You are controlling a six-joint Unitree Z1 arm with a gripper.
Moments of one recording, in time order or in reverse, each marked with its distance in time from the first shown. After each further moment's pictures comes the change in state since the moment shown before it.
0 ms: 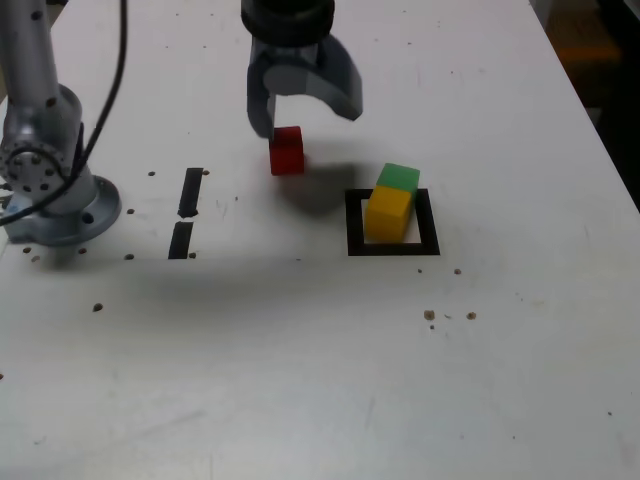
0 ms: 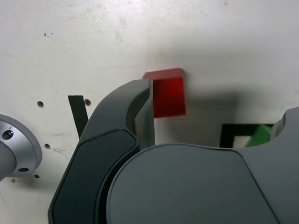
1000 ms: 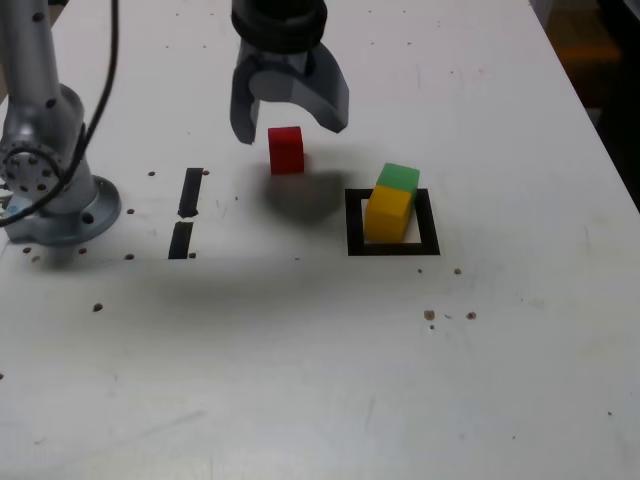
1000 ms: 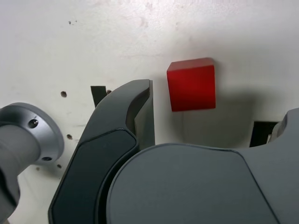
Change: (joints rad) arm -0.017 0.058 0.025 0.052 -0.001 -0.024
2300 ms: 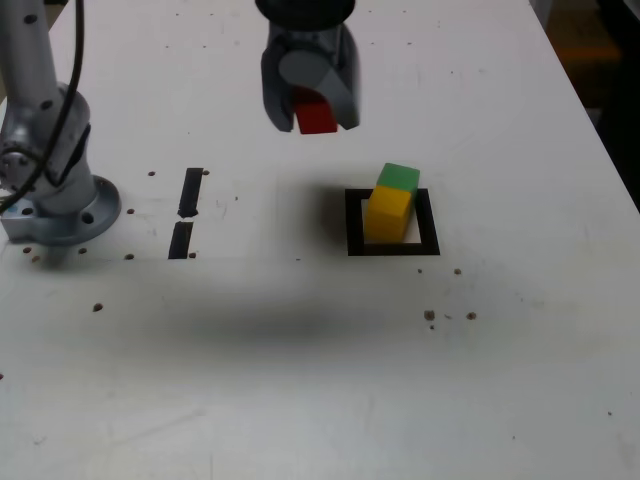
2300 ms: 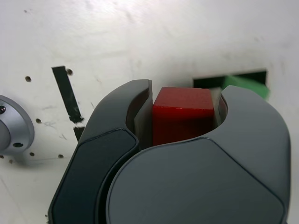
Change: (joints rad) arm -0.206 -0.029 -0.232 0.122 0.032 -0.106
